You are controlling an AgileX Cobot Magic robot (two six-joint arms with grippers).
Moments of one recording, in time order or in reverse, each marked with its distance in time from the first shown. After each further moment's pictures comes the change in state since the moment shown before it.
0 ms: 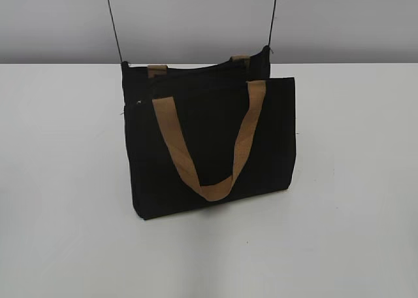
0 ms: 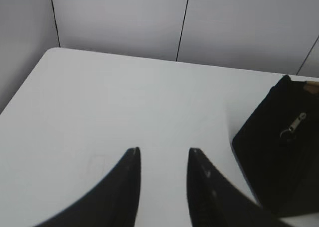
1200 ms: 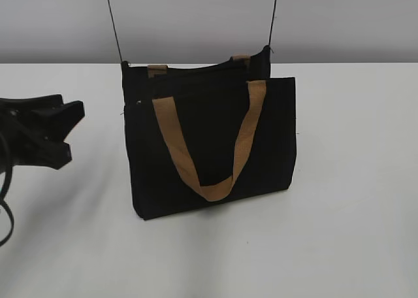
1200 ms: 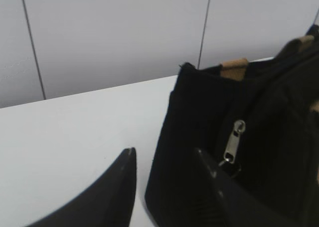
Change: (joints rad) left arm -0.396 1.148 0.321 0.106 -1.591 0.026; right arm 0.000 0.000 0.000 0.006 0.000 0.000
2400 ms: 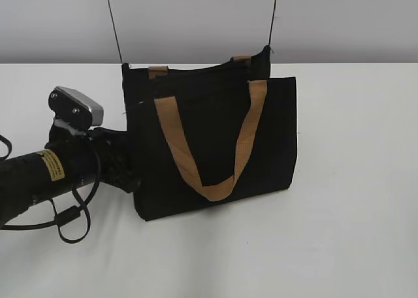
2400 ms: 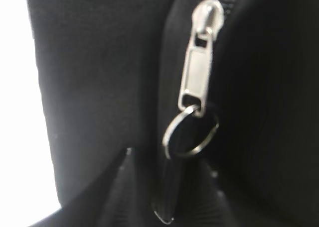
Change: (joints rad) left arm 0.000 0.570 -0.230 0.296 -0.215 -0.038; right arm 0.000 0.000 0.000 0.000 0.000 0.000
